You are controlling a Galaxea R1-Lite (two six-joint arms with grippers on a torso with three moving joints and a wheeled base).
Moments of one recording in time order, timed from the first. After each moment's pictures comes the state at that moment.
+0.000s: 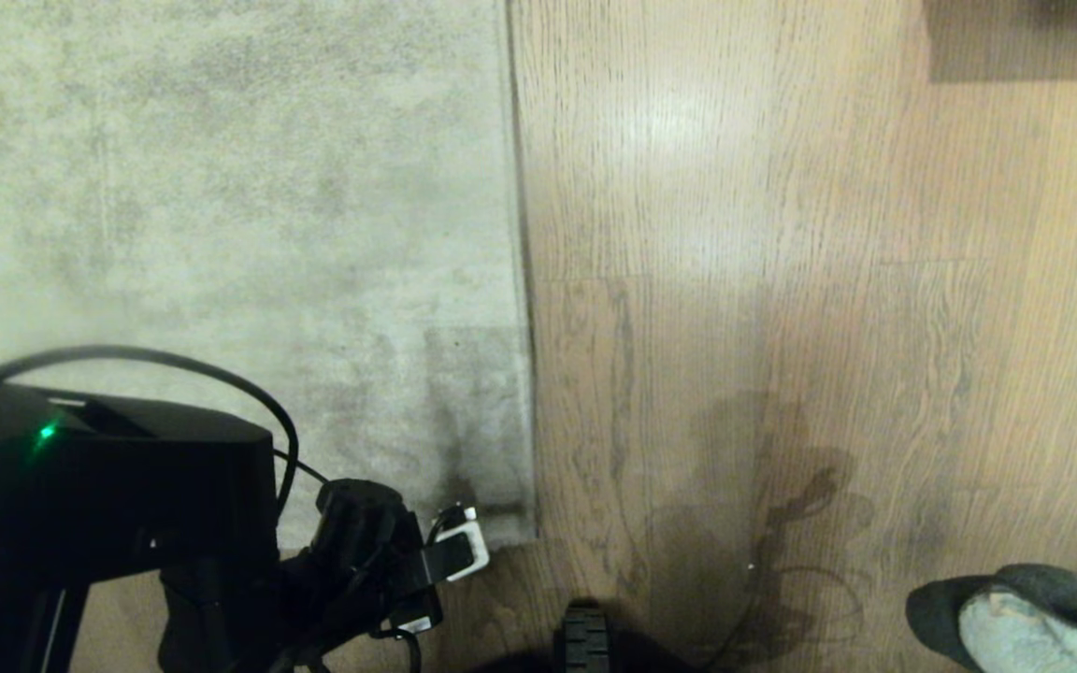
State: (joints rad) left arm -0.48 2.25 -0.39 -1.14 -0.01 0.83; right arm 0.00 0.00 -0.06 0.15 0.01 -0.01
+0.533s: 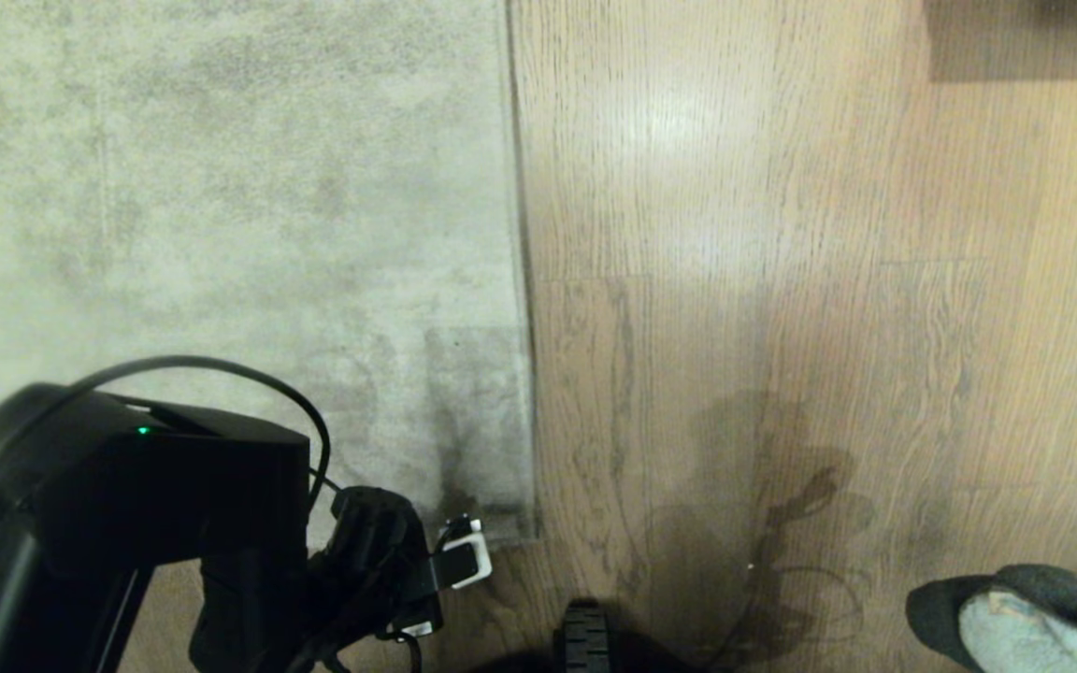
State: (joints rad) left arm -0.46 2.35 -0.45 -1.14 -0.01 0.89; right arm 0.00 0.00 -0.06 0.15 0.01 -0.01
